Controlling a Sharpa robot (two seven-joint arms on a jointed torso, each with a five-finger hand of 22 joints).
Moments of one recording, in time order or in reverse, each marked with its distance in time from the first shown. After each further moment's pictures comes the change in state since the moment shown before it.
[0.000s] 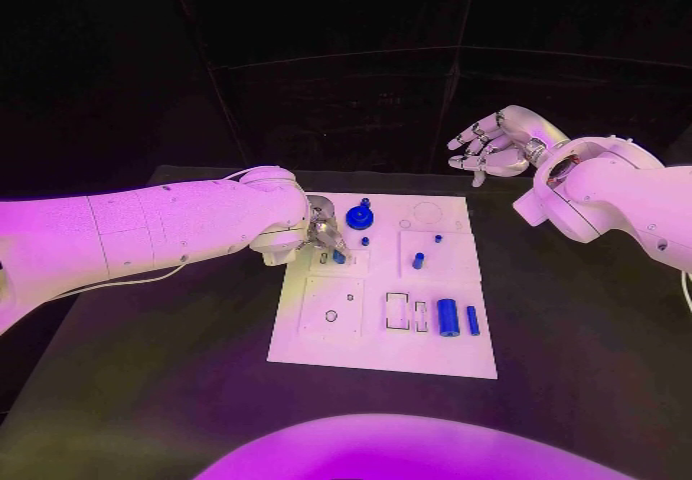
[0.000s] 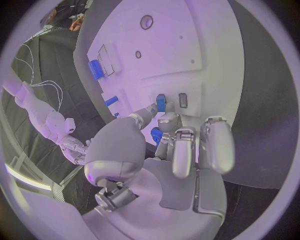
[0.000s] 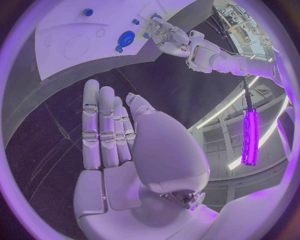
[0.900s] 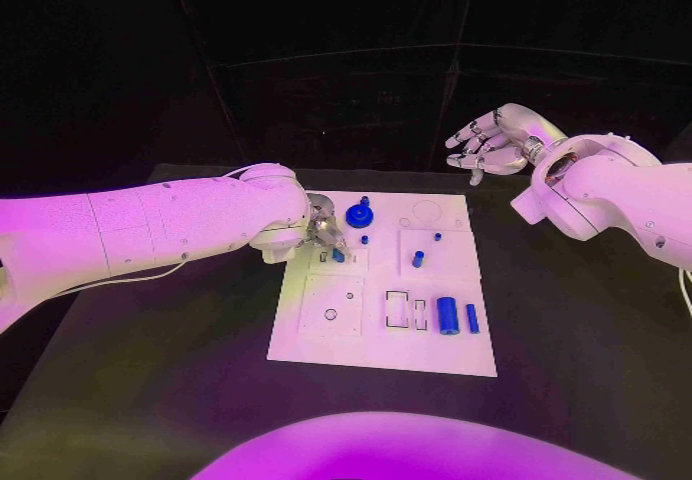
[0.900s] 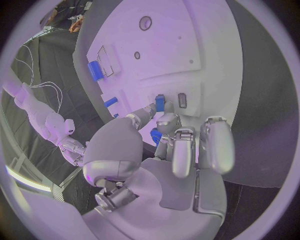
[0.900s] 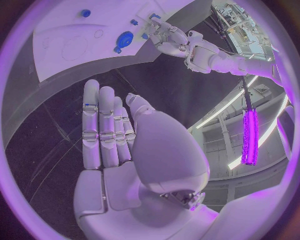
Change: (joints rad) left arm 0.001 0.006 0.000 -0.008 -0.005 0.013 -0.001; left_hand -0.052 -0.039 0.057 -0.030 -0.004 0.019 -0.021 0.008 0.004 0.017 -0.010 0.017 0.012 0.003 -0.003 0.000 0.000 0.000 0.000 0.000 0.000 0.003; right arm 0.000 0.004 0.000 -0.001 0.004 0.006 0.004; right_hand 0.000 0.000 0.005 0.000 0.005 -0.007 0.000 0.000 0.000 -0.004 -0.004 0.000 -0.002 0.000 0.000 -0.004 0.002 0.000 0.000 0.000 -0.004 -0.002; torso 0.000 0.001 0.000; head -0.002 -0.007
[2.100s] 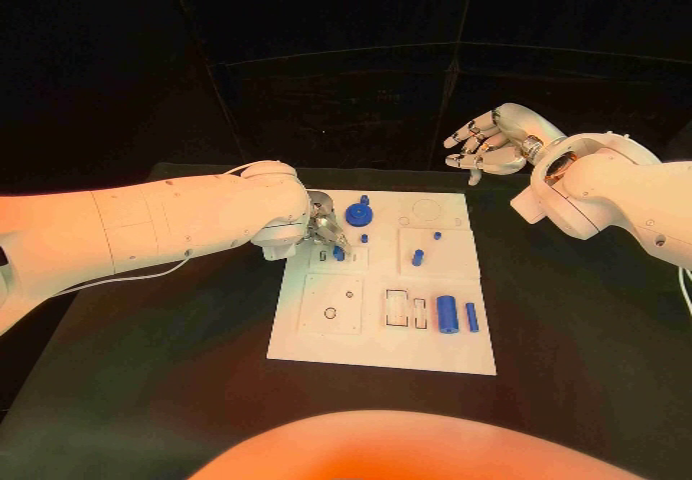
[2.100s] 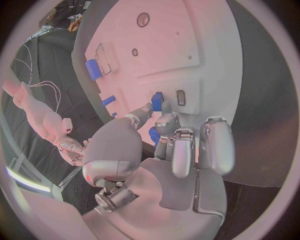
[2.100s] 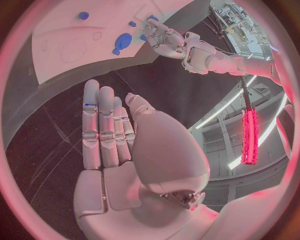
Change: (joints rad) left arm -0.001 0.014 -0.001 -0.026 0.000 0.003 0.000; left_hand -0.033 -0.006 -0.102 0.030 0.001 0.024 -0.011 0.023 0.009 0.005 -0.005 0.018 0.009 -0.003 -0.005 0.000 0.000 0.000 0.000 -0.007 0.000 0.010; right arm 0.000 -0.001 0.000 0.003 0.003 0.015 0.004; right_hand 0.005 -0.005 0.008 0.003 0.000 -0.004 0.003 0.000 0.000 -0.007 0.007 0.000 -0.005 -0.004 0.004 -0.010 0.003 0.000 0.000 0.000 -0.008 -0.003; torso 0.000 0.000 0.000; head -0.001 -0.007
